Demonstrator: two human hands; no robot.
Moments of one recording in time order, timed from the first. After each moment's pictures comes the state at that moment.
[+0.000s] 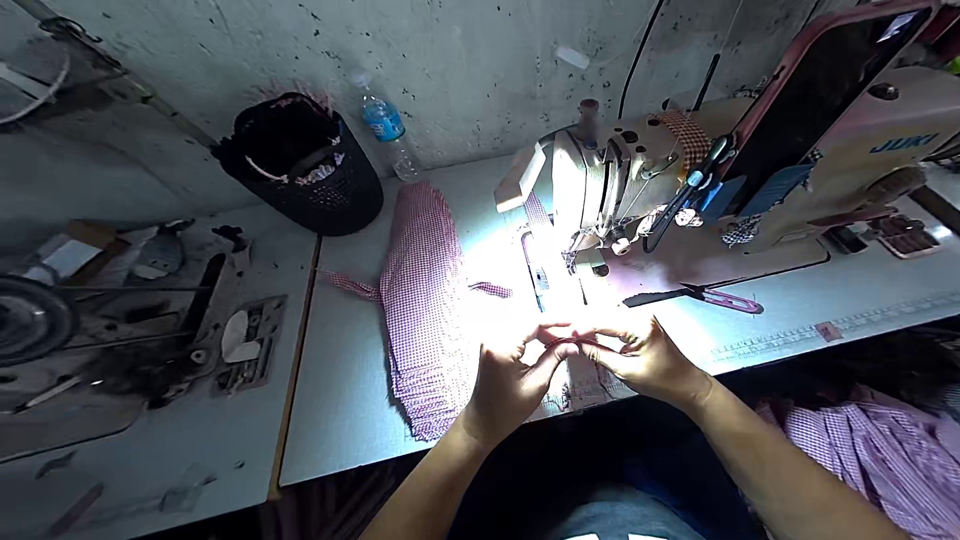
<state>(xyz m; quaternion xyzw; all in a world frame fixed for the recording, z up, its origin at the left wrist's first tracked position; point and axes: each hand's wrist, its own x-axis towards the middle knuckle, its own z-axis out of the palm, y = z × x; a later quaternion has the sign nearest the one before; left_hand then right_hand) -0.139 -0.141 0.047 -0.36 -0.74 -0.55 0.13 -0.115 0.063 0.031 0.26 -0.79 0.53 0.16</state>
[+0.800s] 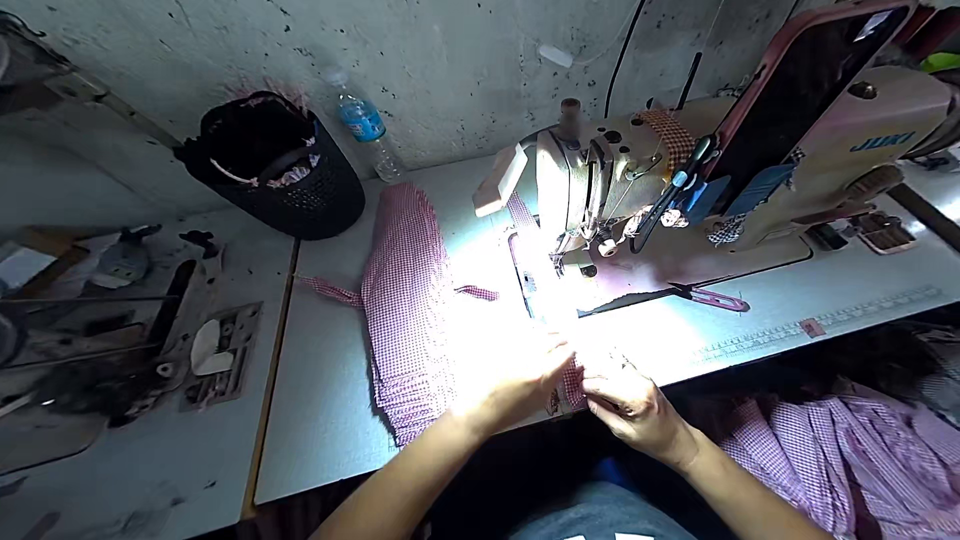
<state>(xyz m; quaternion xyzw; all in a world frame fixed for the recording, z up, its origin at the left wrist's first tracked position) -0.158 -0.139 0.016 -0.54 -0.79 -0.25 0.13 -0.059 0.069 -0.038 0.24 -0.85 0.40 0.24</state>
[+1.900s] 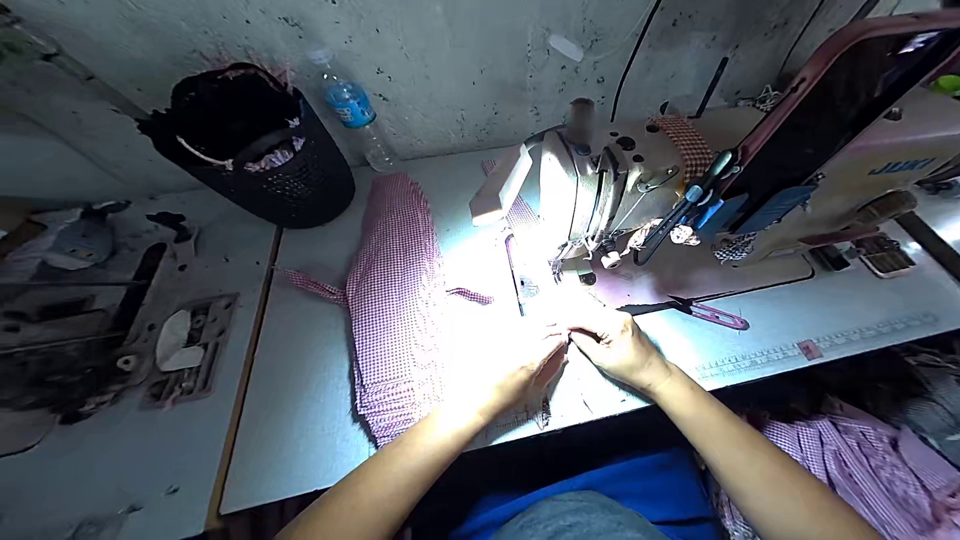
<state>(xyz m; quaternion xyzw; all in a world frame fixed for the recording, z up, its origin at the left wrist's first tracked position) -0.183 -0.125 -0.022 -0.50 -0.80 -0.30 0.11 -0.149 0.089 -0.019 0.22 -0.85 0.44 0.17</state>
